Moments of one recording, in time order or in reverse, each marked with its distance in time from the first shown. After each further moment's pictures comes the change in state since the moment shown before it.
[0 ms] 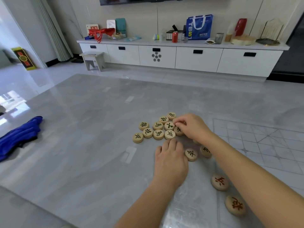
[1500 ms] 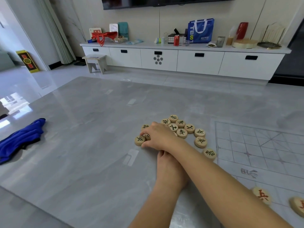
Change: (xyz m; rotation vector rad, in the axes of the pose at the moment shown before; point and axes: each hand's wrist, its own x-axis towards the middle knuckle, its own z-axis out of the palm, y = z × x) left_hand 0.001 0.002 -0.020 -0.049 -0.084 0.052; right_hand 0.010 -0.083 0.051 -0.238 -0.249 -0.219
